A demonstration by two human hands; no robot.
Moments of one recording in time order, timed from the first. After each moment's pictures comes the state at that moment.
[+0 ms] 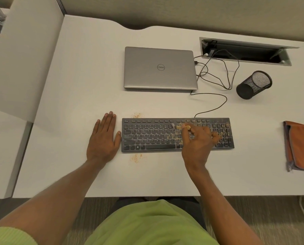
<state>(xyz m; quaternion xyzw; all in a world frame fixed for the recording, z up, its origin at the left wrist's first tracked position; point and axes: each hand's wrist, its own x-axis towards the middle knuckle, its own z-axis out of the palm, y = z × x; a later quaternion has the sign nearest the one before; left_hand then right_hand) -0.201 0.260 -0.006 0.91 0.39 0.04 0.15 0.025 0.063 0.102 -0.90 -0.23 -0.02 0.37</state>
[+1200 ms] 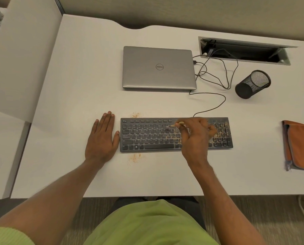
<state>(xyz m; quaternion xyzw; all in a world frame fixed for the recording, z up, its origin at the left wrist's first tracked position) -0.201 0.260 -0.007 0.91 0.39 0.05 0.15 0.037 0.067 0.117 -0.87 -0.36 0.02 0.35</state>
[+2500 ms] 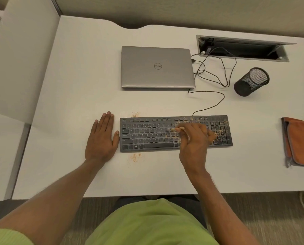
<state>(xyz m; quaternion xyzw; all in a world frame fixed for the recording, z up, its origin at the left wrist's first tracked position) -0.200 0.260 -0.007 0.91 0.39 0.05 0.16 0.020 0.052 0.112 -0.87 -0.35 0.00 0.36</state>
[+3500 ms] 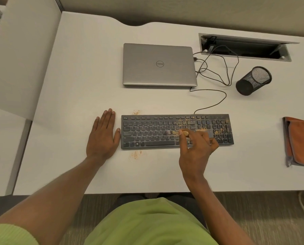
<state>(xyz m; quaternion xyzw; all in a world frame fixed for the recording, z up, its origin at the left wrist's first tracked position) -0.200 0.260 -0.006 0.91 0.39 0.05 0.15 -0.004 0.039 0.107 -0.88 -0.29 -0.03 0.38</state>
